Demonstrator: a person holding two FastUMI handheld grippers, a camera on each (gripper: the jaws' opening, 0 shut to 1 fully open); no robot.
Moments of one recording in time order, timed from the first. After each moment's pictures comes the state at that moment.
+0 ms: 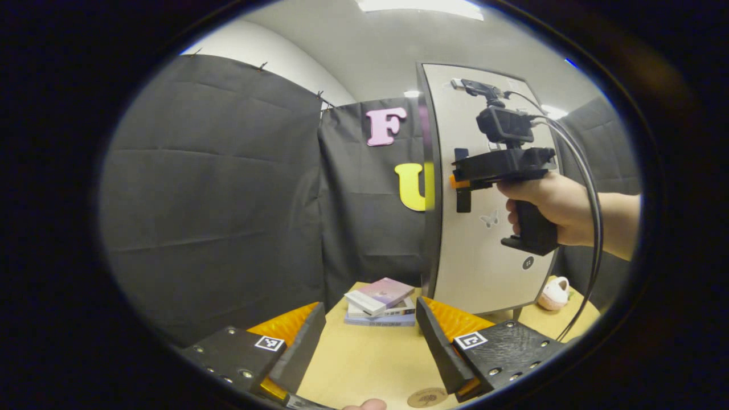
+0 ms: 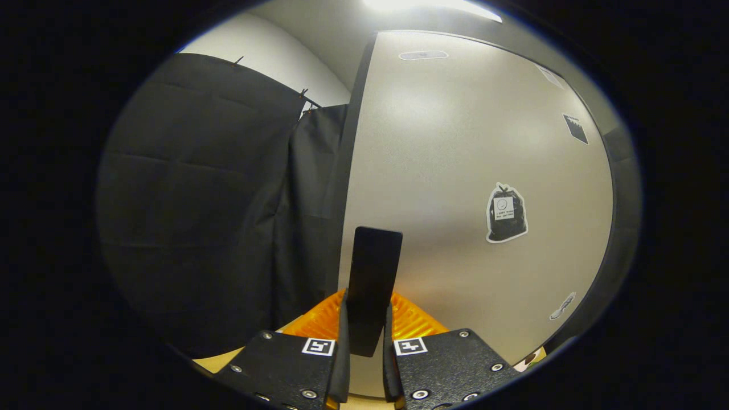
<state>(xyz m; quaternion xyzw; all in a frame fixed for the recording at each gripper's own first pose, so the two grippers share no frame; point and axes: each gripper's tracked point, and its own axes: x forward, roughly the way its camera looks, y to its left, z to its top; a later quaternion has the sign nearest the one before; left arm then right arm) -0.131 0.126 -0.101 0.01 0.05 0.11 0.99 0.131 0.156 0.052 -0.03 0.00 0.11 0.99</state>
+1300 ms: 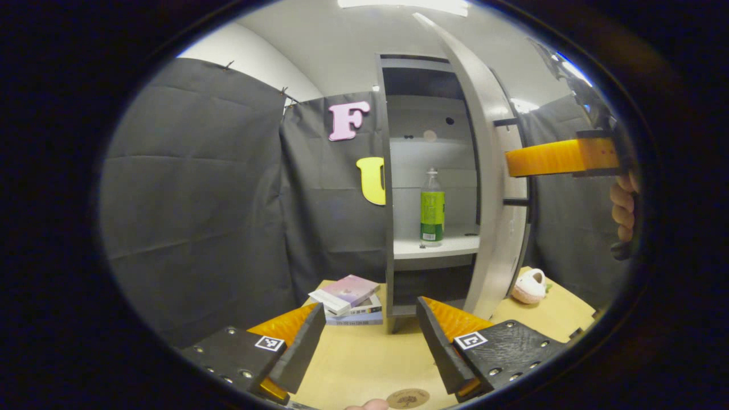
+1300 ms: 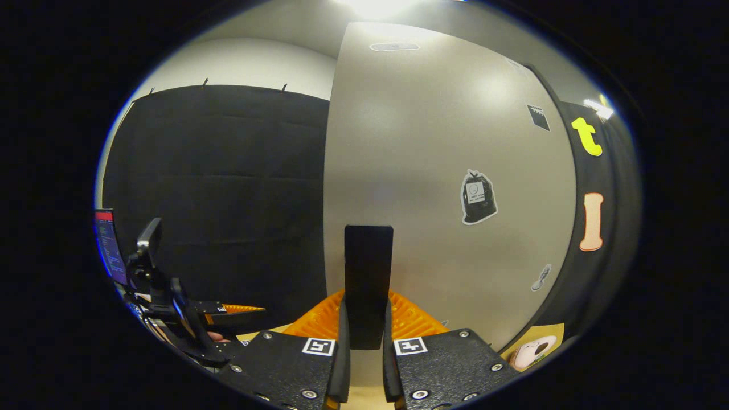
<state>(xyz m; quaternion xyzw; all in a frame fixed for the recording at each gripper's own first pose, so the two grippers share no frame) -0.110 0.057 -0.114 0.03 0.07 0.02 1.00 0.049 0.131 0.053 0.01 0.02 0.29 0.96</state>
